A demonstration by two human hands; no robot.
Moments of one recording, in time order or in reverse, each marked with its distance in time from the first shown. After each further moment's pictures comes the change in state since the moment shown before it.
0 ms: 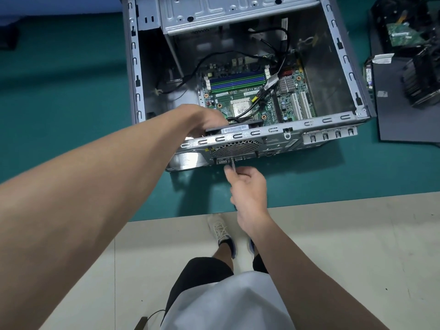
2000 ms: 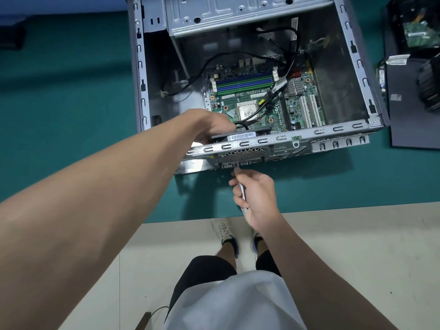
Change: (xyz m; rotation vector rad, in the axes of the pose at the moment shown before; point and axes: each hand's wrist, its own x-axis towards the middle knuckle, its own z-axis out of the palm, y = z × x) left_hand 0.002 0.000 0.001 -0.107 -0.044 0.023; right_hand 0.017 -0.002 -0.010 0.415 -0.262 0.133
